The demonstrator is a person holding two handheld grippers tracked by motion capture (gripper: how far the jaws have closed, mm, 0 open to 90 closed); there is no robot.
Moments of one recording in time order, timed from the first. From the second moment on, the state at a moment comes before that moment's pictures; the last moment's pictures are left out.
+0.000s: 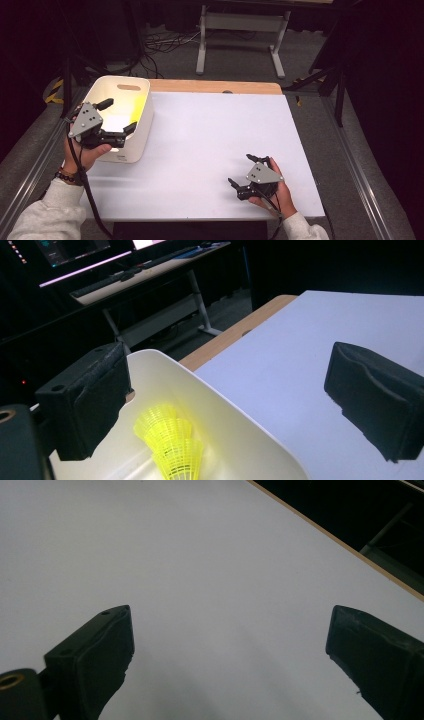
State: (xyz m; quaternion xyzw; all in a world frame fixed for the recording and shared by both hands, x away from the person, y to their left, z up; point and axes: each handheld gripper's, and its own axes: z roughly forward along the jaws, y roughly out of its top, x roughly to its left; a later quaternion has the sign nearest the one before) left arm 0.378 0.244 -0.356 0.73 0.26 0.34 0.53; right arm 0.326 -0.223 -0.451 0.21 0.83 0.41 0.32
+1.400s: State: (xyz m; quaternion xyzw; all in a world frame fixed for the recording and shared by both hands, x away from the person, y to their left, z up) left arm 0.345 0.206 -0.370 0.73 0.19 0.32 0.57; right arm 0.324 -0.224 -0.448 0.21 0.82 0.42 0.32
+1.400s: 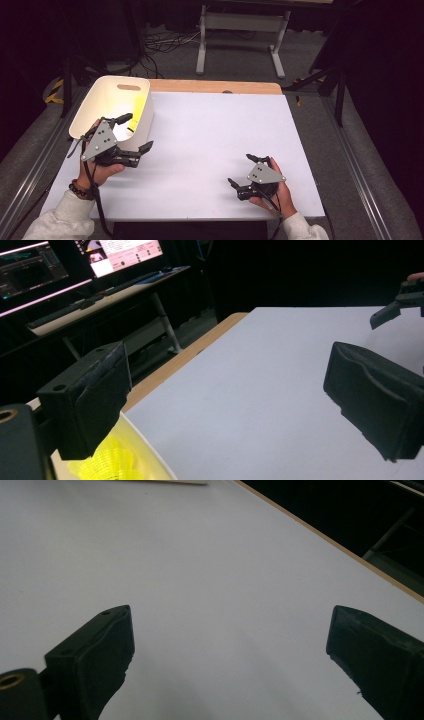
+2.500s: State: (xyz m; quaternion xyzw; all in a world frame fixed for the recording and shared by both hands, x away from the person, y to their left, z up) left arm 0.328 0.179 -0.406 0.76 0.17 0.30 0.55; right arm 0.320 -0.222 -0.444 0.20 0.82 0.43 0.32
